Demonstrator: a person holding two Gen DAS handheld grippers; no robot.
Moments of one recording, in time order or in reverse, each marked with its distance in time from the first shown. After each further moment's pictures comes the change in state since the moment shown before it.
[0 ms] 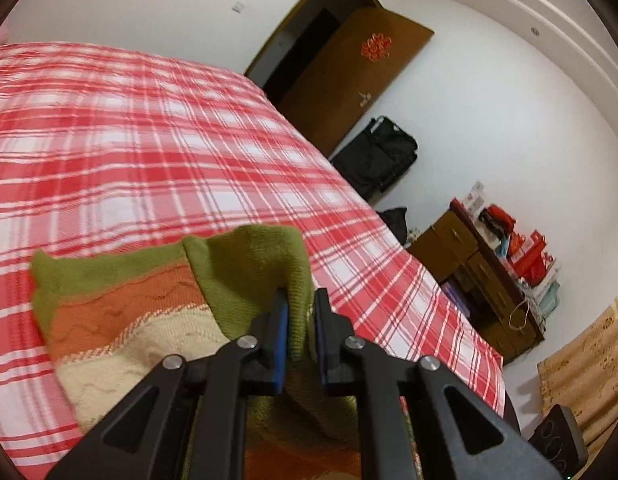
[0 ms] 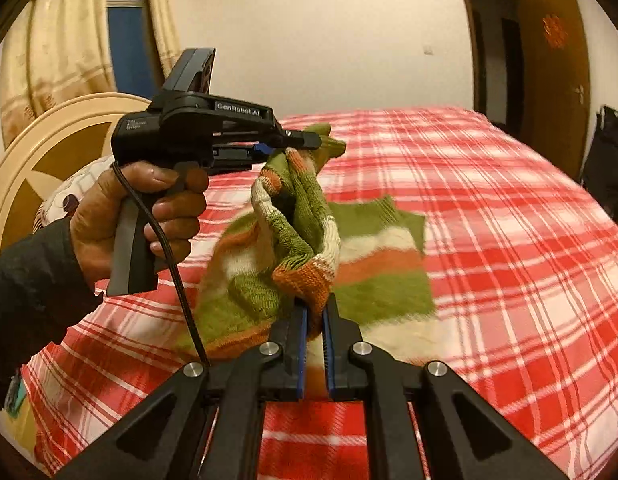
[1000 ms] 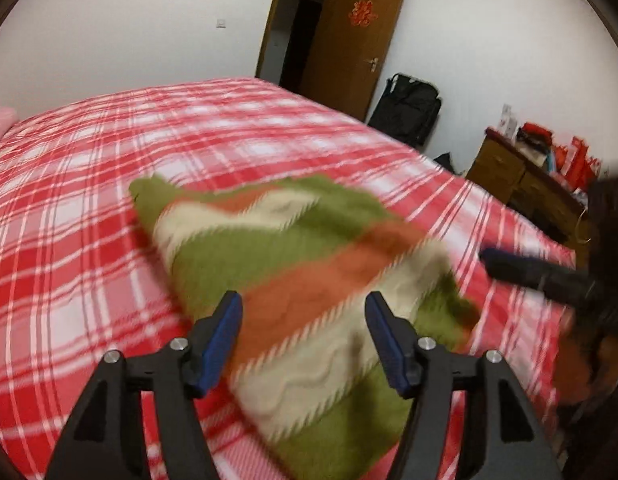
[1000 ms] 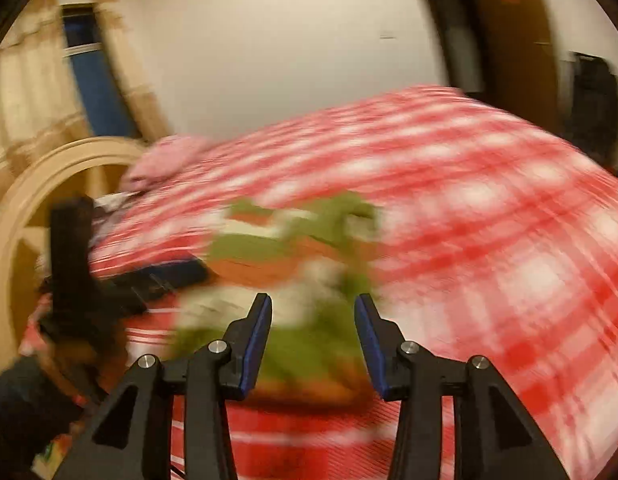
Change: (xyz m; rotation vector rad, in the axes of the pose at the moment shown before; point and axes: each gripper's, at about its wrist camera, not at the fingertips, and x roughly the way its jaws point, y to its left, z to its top) left arm -0.042 -0.021 -0.110 0.270 0.012 0.294; right arm 0.011 -0.037 0.026 0.113 -0.030 0.116
